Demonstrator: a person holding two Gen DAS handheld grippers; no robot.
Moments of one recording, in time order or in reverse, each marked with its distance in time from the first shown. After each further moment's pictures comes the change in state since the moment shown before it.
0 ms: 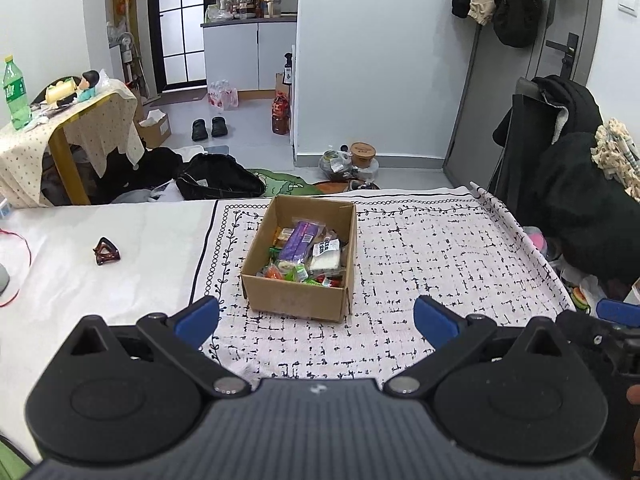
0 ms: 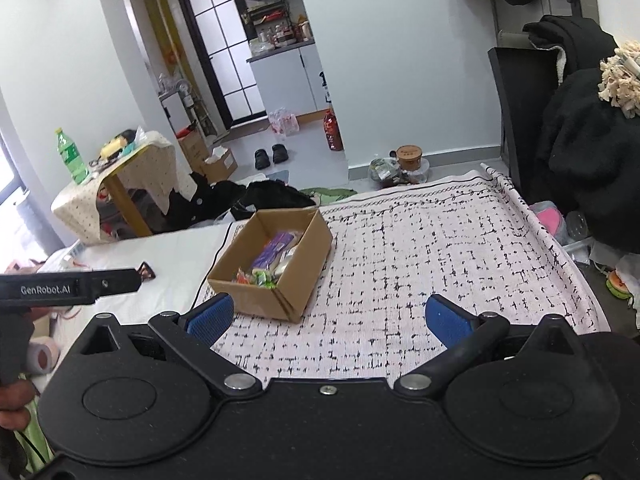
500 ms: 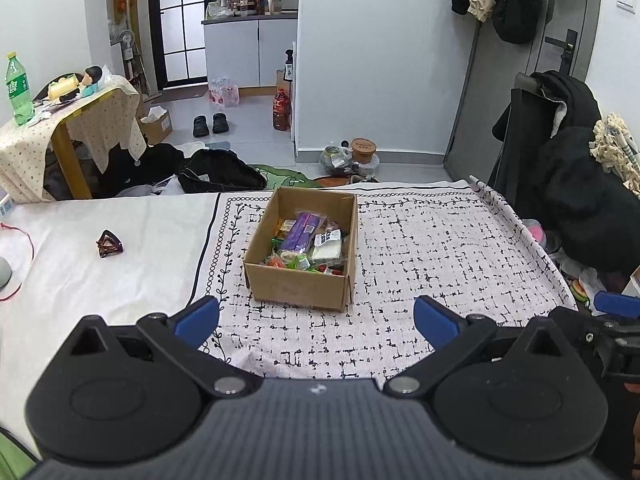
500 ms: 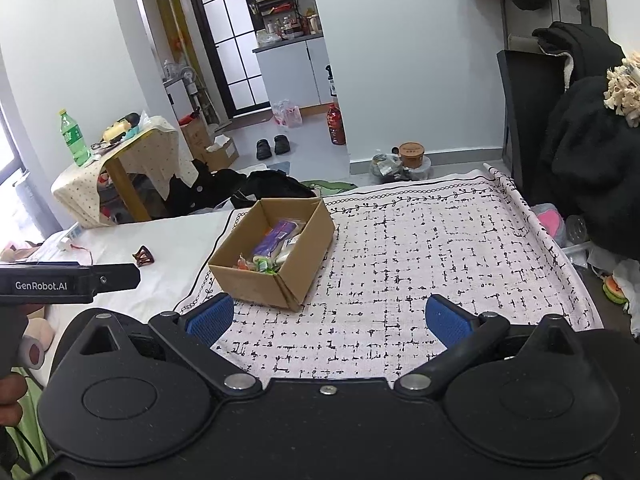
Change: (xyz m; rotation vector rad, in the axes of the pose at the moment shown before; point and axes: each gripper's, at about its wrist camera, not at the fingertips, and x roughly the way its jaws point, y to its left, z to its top) left arm -0.006 0.004 -0.010 -0.002 0.010 0.001; right arm -0.004 0.009 -0.004 -0.042 0.010 -0.011
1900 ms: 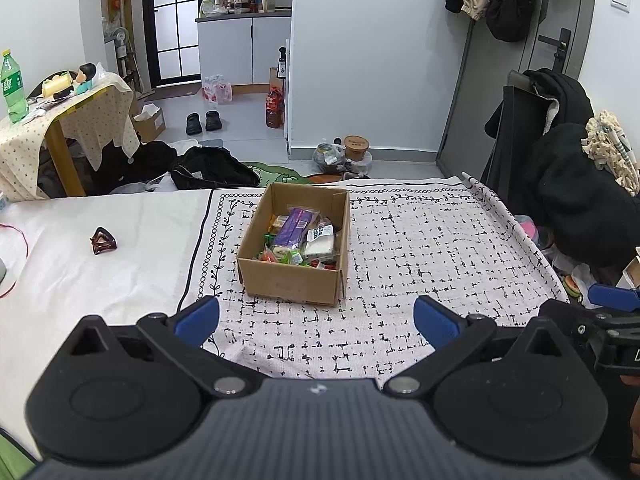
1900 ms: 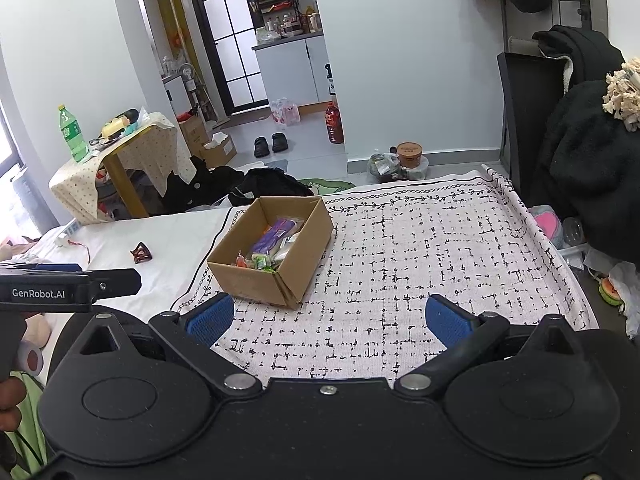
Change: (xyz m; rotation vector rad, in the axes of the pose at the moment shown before) left arm -0.004 -0.003 -0.005 0.005 0.007 -0.022; right arm -0.001 0.003 0.003 -0.010 0.007 -0.010
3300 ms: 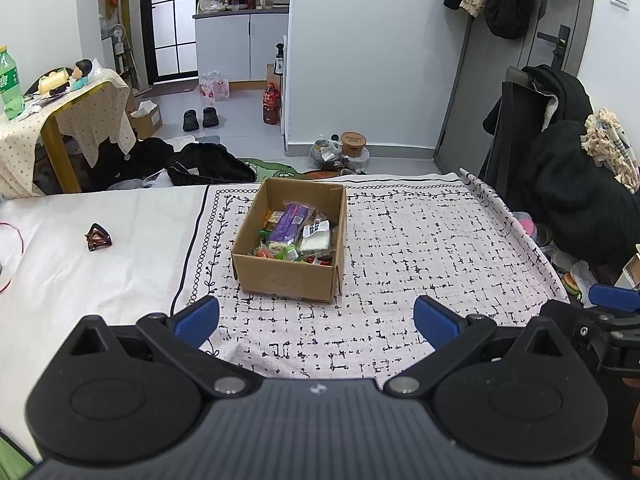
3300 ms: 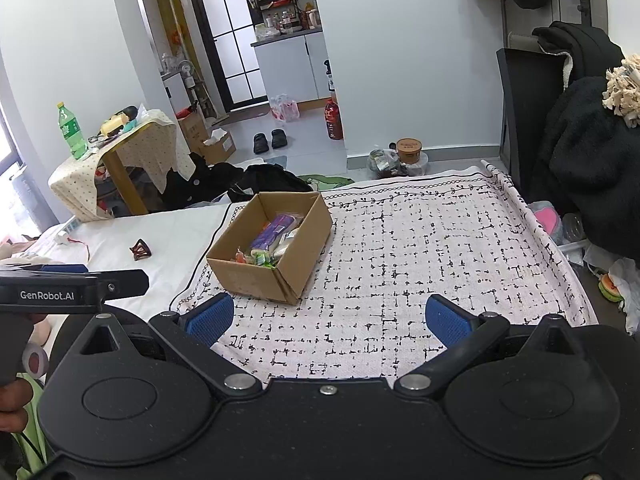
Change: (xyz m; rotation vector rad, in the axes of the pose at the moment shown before) left arm 0.004 -0.005 -0.001 -0.002 0.009 -0.004; right arm -0.001 0.000 -0.001 0.002 0.011 -0.002
